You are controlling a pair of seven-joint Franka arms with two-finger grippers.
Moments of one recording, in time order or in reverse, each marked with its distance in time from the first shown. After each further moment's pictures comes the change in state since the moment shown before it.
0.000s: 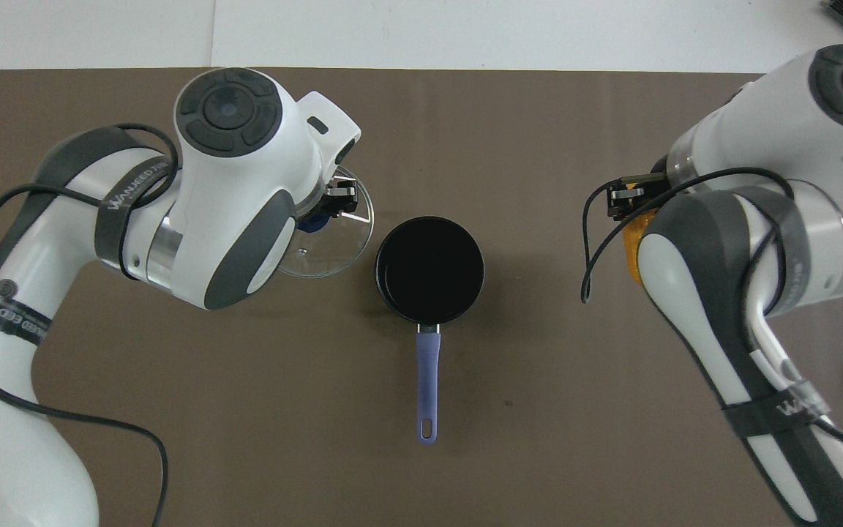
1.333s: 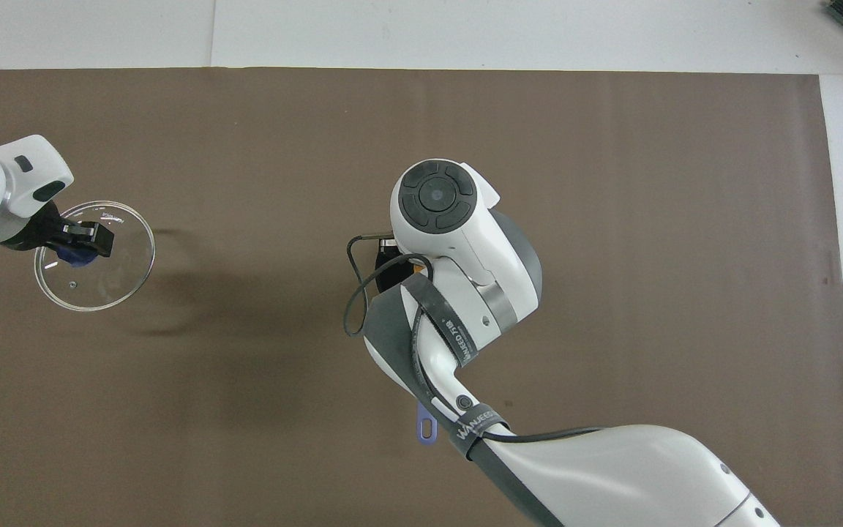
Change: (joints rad) left arm 0.513 -0.182 -0.001 -0.380 -0.021 0.098 0.671; right arm 0.349 0.297 0.002 0.125 -0.008 0.180 0.408
